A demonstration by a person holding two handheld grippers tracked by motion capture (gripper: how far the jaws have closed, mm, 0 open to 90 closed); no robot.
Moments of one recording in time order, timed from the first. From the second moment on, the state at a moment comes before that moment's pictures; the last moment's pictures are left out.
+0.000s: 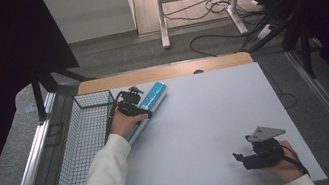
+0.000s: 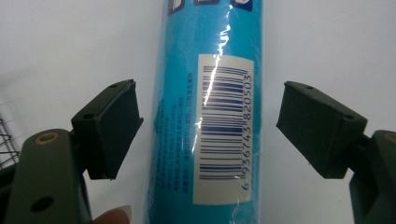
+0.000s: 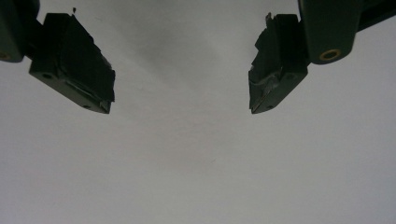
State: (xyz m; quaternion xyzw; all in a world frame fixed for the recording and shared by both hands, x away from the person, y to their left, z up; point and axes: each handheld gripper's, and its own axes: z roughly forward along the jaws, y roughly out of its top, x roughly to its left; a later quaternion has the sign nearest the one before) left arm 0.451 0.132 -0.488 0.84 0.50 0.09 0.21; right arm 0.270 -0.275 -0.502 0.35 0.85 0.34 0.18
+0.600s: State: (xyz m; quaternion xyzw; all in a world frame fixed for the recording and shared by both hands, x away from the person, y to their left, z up) left arm 0.458 0.123 -0.502 0.85 0.50 0.08 0.17; right arm 0.271 -0.274 -0.505 0.35 0.86 0.33 0.18
